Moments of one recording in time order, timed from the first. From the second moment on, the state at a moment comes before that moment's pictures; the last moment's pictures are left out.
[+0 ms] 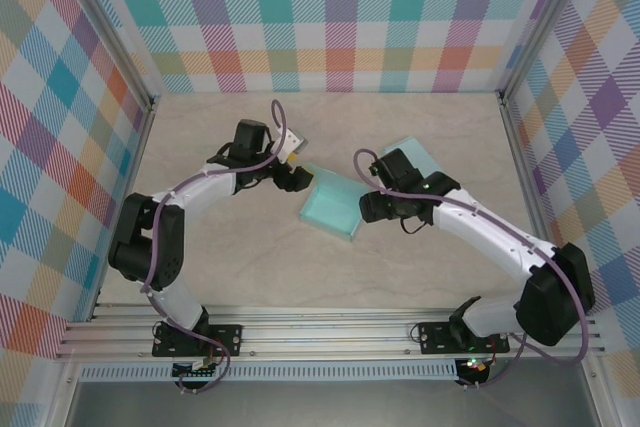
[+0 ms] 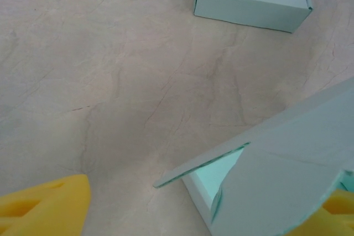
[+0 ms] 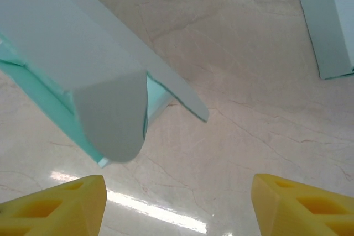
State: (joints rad) left arm -0.34 1.71 1.14 -0.17 0.51 0.31; right arm 0.65 1.36 1.07 -0.78 0.11 0.31
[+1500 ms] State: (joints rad) left arm -0.44 1.59 1.04 -0.17 0.42 0.15; right arm 0.64 1.58 1.15 -0.55 0.19 0.12
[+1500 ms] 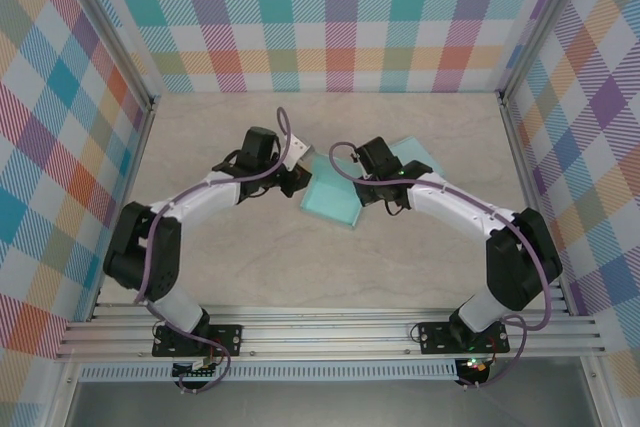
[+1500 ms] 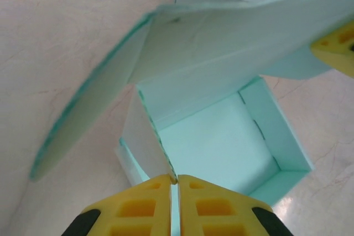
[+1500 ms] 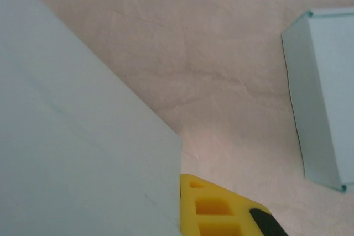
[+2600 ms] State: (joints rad) left arm -0.22 1.48 0.99 -0.20 0.51 0.39; right arm 0.64 1.65 1.30 -0.55 -0.08 -0.22
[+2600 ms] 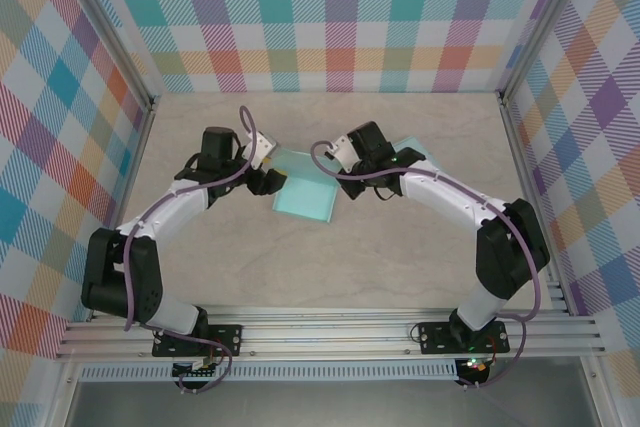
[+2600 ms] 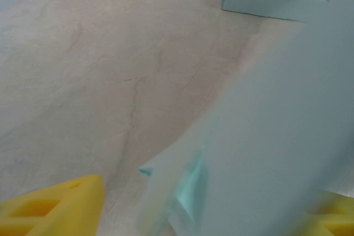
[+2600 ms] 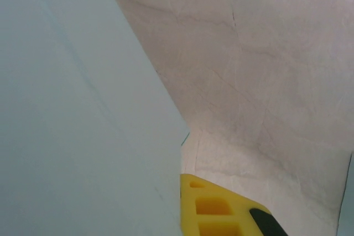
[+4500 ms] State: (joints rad) left arm -0.31 1.55 0.96 -0.19 0.44 0.37; right arm 0.40 1.72 1.22 -0.35 -0.33 -0.13
